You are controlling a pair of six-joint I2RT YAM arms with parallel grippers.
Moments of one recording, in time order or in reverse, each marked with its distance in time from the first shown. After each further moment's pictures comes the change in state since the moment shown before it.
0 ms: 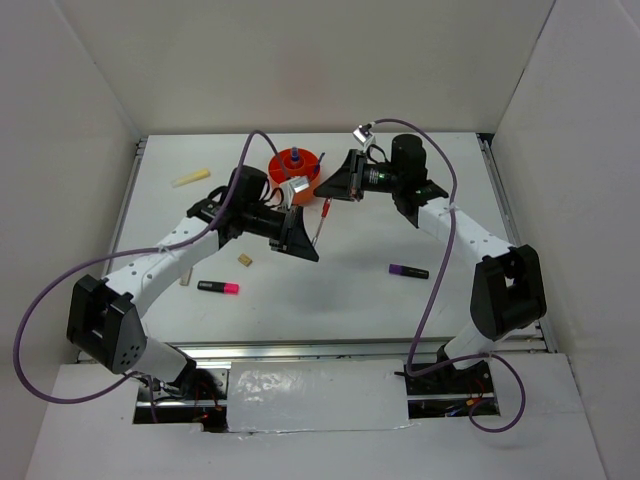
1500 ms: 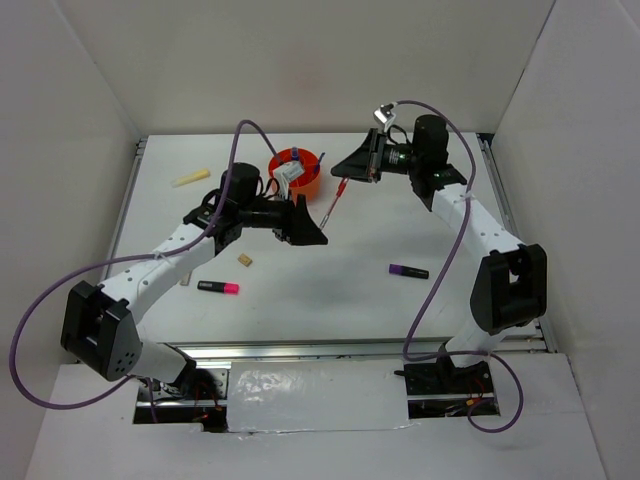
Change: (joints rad) left arm -0.002 -0.043 -0.071 0.286 -0.101 -0.003; right arm -0.121 0.025 0.130 -0.064 -0.084 0.041
